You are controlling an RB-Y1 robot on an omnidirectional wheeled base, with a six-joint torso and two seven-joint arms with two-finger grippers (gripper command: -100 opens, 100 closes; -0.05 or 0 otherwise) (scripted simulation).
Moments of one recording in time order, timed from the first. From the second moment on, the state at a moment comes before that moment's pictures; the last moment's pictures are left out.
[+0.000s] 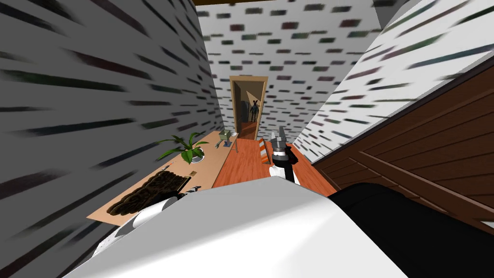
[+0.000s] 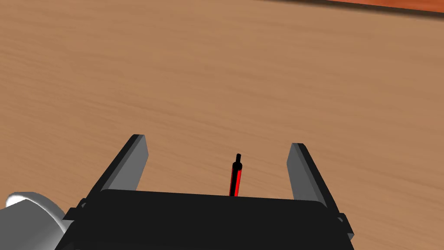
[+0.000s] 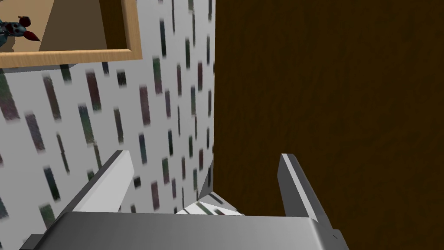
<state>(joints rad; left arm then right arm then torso) 0.37 0.77 -0.17 -1.42 0.92 0.72 -0.44 0.46 -0.04 0.03 -2.33 -0.05 -0.43 0.13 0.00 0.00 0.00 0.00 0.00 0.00</state>
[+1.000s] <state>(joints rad) 0.36 0.80 -0.20 -1.31 0.99 0.84 -0.49 0.46 -0.04 0.03 -2.33 -0.05 -0.43 0.13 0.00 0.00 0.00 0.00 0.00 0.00</state>
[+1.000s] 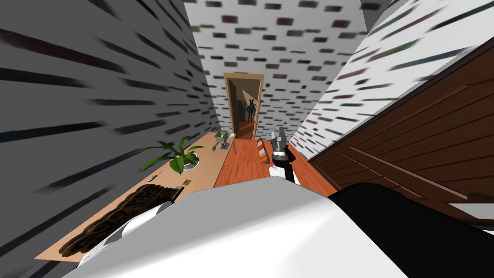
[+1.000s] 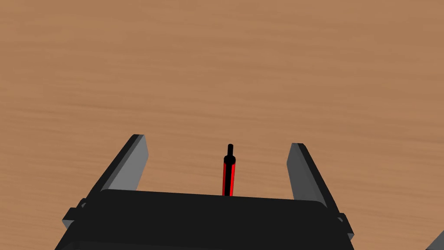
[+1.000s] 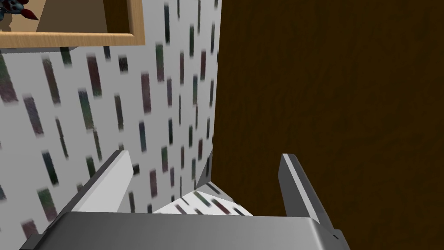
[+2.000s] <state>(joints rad) 0.37 0.82 -0.19 -1.31 1.00 0.85 -0.49 0.46 -0.04 0.03 -2.33 -0.05 -0.43 0.13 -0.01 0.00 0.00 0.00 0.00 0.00</state>
